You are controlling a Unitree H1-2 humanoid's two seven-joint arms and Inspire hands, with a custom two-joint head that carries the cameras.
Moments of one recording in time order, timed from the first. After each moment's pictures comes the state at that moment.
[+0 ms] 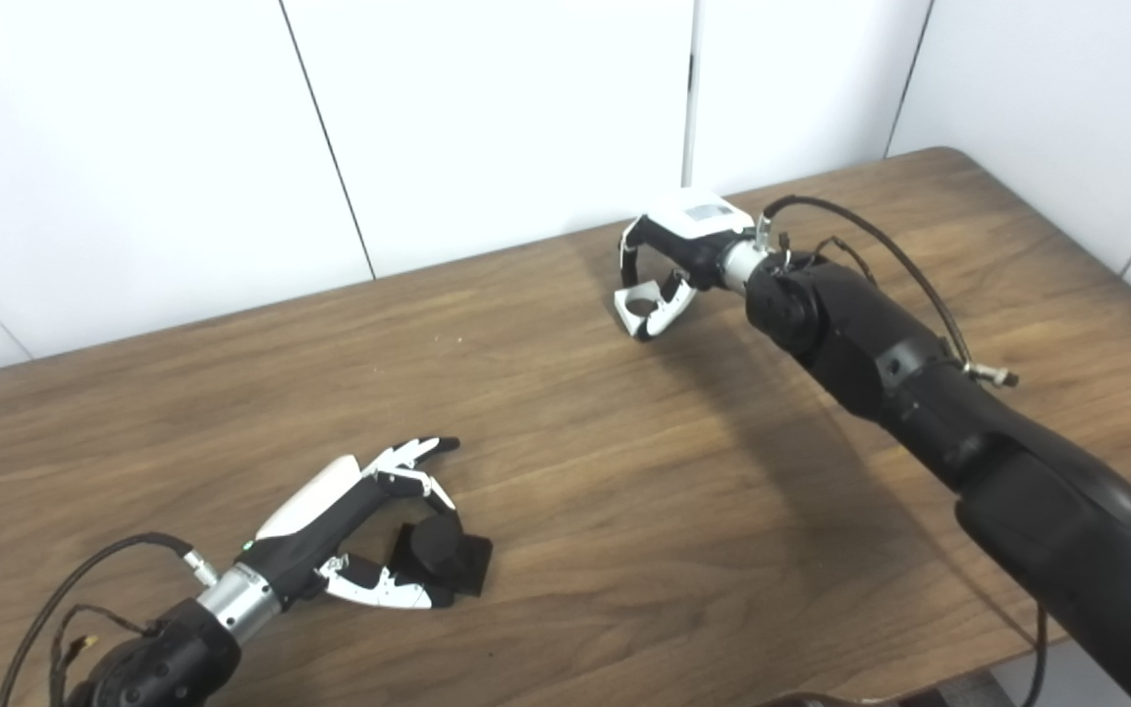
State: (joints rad) left arm -0.32 0.40 -0.36 0.14 0.29 -0.24 -0.44; right arm -0.73 -0.51 0.43 0.54 -0.70 -0.01 0.14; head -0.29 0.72
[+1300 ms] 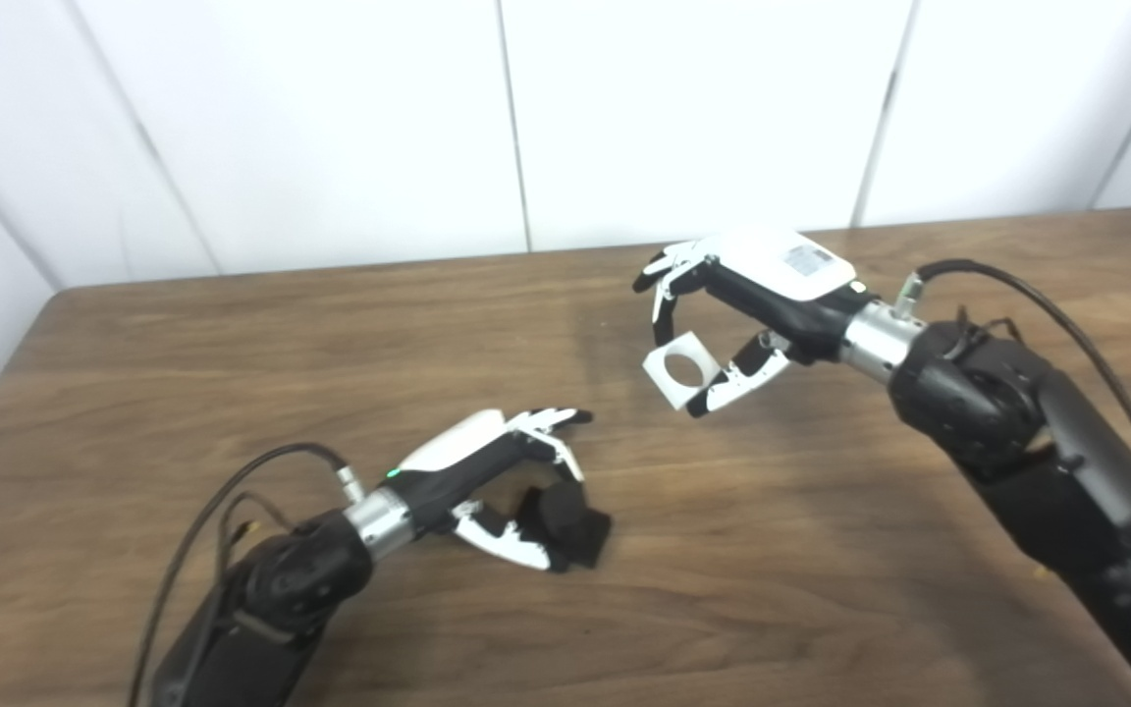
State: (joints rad) left arm -0.35 0.36 -0.39 0.14 0.33 -0.19 -0.43; right arm -0.55 -0.50 0.35 -0.12 -0.54 -0.12 0.38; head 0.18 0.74
